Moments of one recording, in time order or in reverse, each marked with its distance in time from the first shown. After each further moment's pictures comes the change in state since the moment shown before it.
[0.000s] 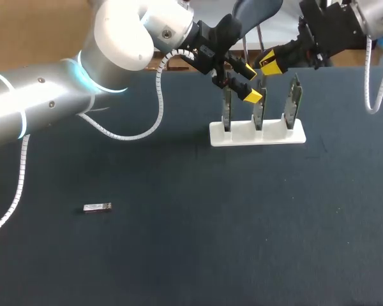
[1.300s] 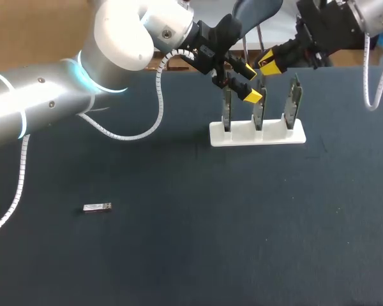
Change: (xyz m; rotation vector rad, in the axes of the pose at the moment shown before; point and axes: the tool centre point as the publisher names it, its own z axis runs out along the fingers) left arm 0.000 0.000 0.000 0.000 0.000 0.000; right arm -0.001 0.000 0.002 -0.014 0.024 -0.037
